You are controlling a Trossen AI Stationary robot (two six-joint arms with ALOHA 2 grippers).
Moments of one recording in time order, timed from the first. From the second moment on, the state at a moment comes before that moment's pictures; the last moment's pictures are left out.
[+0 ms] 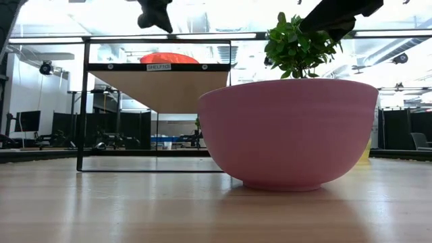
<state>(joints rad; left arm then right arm) 0.75 1.71 2.27 -1.42 0.21 0.19 0.48 1.19 0.81 -0.22 0.48 0.30</state>
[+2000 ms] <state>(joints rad) 0.14 0.74 0.70 -0.02 0.09 -0.14 0.24 1.19 0.85 -0.29 0.45 0.56</state>
